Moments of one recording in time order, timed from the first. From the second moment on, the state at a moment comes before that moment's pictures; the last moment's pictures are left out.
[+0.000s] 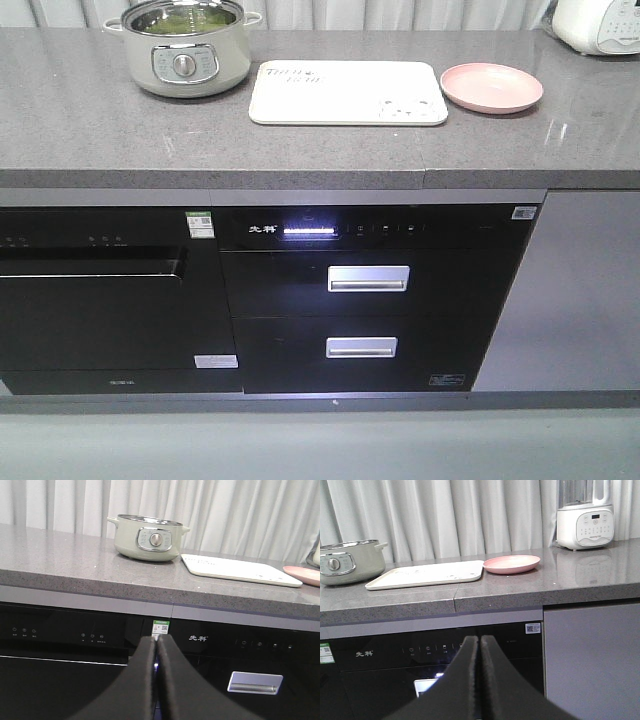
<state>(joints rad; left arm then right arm) -0.03 -0.01 0.03 0.00 0.09 -0.20 0.02 -0.01 0.03 -0.32 0.04 0.42</state>
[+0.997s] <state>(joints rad) -0.03 -0.01 0.03 0.00 0.09 -0.20 0.02 -0.01 0.03 -0.32 0.04 0.42</state>
